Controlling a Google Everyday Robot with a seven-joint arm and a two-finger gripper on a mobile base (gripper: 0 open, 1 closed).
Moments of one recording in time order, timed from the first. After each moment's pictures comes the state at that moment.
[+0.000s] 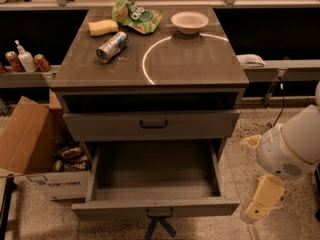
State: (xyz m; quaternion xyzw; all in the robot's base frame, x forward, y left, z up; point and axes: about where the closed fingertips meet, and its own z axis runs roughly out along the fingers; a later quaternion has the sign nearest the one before) arm 0.361 -0.190 0.777 -0.57 0.79 0.15 0.14
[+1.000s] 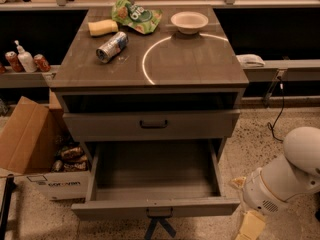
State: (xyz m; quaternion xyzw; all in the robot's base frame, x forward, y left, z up) arm 0.326 -0.187 0.645 -0.54 0.80 0.24 0.09
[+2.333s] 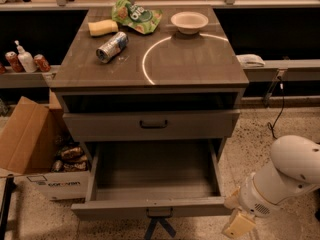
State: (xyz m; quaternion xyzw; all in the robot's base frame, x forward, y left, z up) arm 0.330 -0.198 0.603 -0.53 0.82 0.21 0.06
